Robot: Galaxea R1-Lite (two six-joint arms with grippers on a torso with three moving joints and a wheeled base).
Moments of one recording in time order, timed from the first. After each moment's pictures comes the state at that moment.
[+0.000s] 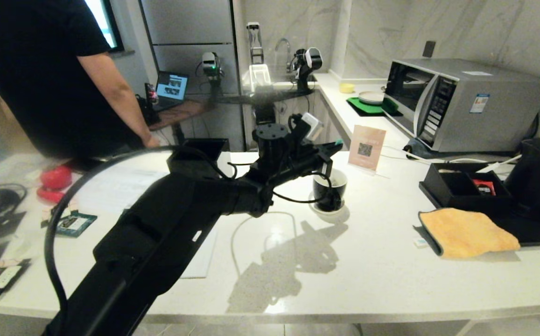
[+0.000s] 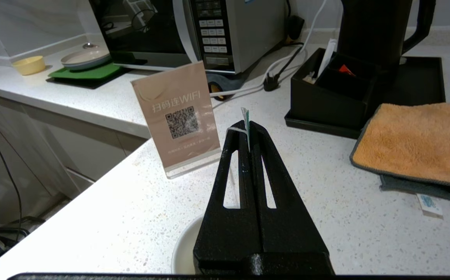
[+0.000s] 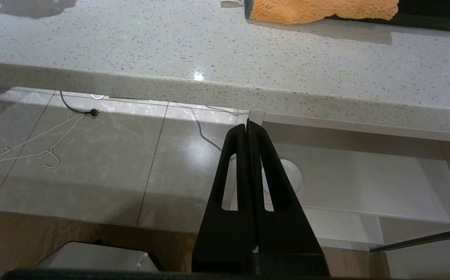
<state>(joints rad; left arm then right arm) -0.60 2.60 -1.99 -0.77 -0.44 0.07 0.11 0.28 0.00 0.00 -0.04 -0.04</state>
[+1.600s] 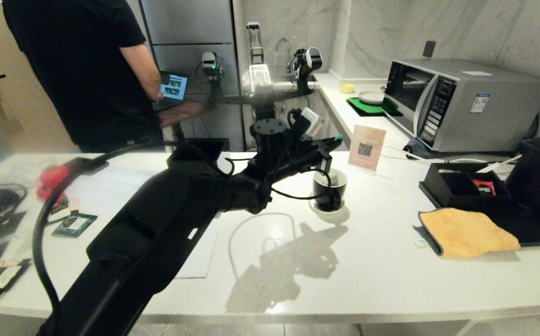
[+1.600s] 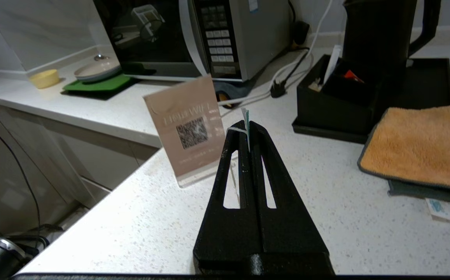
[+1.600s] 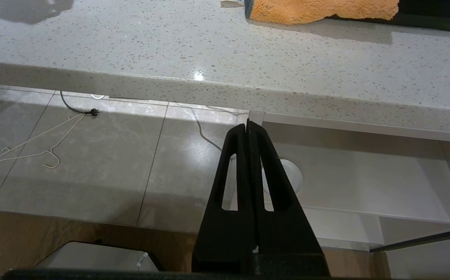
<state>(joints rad) -0.60 2.57 -1.99 -0.76 -0.43 0.11 0.11 0.28 0.00 0.00 -0.04 -0.04</state>
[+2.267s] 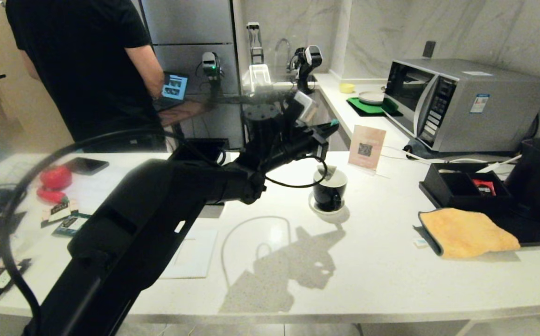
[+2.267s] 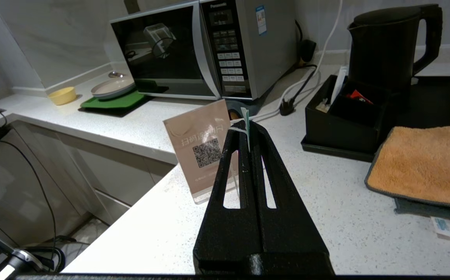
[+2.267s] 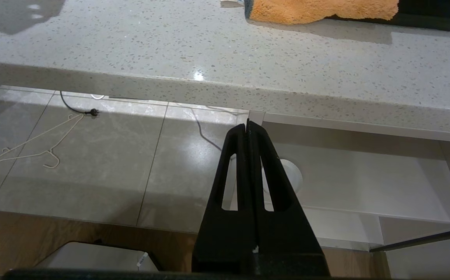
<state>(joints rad) -0.59 2.52 -1.98 -0.76 -0.43 0.11 0.11 0.28 0.00 0.00 -0.04 -0.04</state>
